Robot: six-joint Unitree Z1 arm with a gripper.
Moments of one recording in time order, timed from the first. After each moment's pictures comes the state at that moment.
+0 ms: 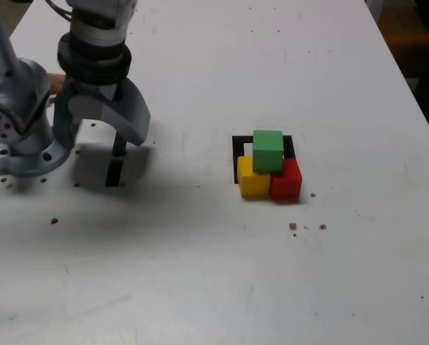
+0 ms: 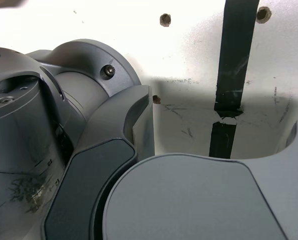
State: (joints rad) arm -0.11 1.54 -0.72 1.09 -0.01 -0.07
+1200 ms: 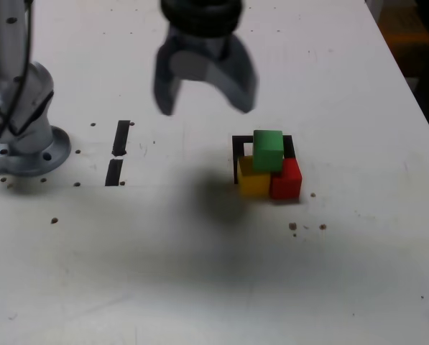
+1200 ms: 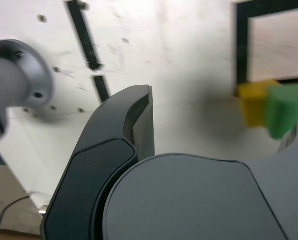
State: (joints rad) arm -0.25 1.82 -1.54 1.50 0.04 -0.07
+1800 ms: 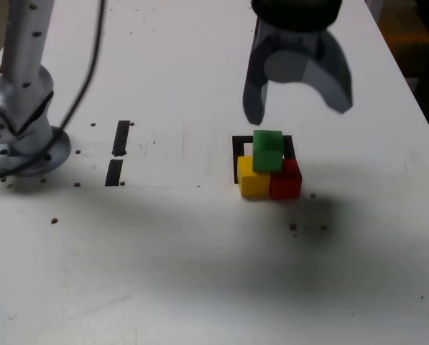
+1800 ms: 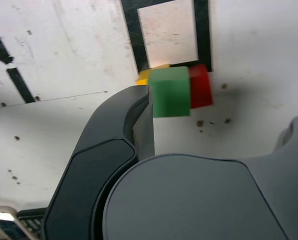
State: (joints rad) arm -0.23 2.05 -1.92 1.57 0.01 -0.06
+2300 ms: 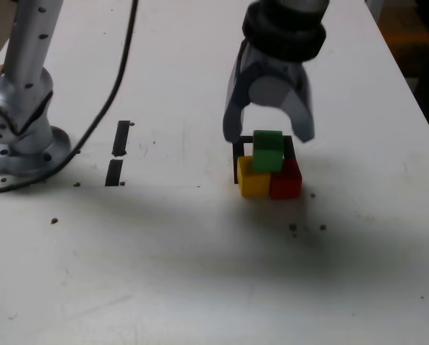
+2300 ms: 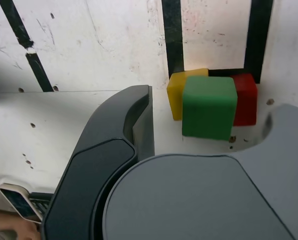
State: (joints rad) arm -0.20 2.08 -1.79 1.53 -0.05 -0.09
